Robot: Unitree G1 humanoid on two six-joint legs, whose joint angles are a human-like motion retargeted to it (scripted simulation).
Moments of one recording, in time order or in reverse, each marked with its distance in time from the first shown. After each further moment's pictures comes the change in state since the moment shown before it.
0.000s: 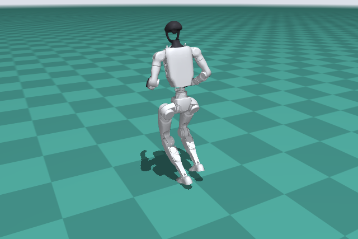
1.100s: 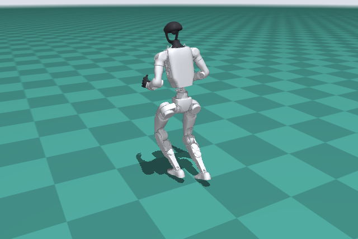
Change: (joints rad) left arm 0.129 0.041 0.050 -0.187 -0.108 -0.026 -0.044; right arm 0.003 -0.005 -0.110 -0.190 0.068 -0.035 -0.093; waist 0.216 0.020 0.079; left_leg -0.185 0.126 0.099 0.192 -0.130 0.087; right_leg 0.323 0.062 0.031 -0.262 -0.059 0.049
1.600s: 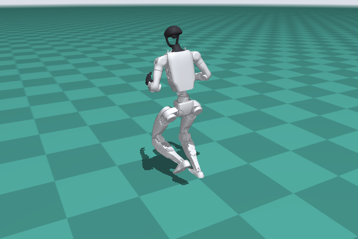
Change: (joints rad) left arm -0.134 0.017 -0.050 -0.089 -0.032 0.022 0.046; right arm -0.104 -0.084 0.050 -0.159 0.038 0.004 -0.037; waist -0.062 0.050 0.069; left_leg 0.065 0.226 -0.045 0.619 -0.071 0.107; right_leg -0.151 0.148 -0.007 0.083 -0.278 -0.162
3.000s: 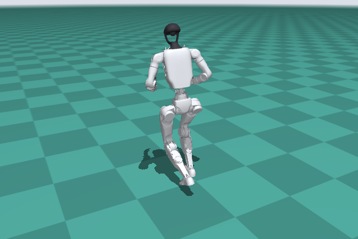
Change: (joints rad) left arm -0.032 0.020 -0.107 0.251 0.060 -0.018 0.116; right arm 0.078 0.057 0.143 0.150 0.060 -0.050 -0.085; waist -0.038 0.002 -0.071; left_leg 0.262 -0.189 -0.019 -0.597 -0.029 -0.183; right_leg -0.224 0.035 0.023 -0.164 0.246 0.062
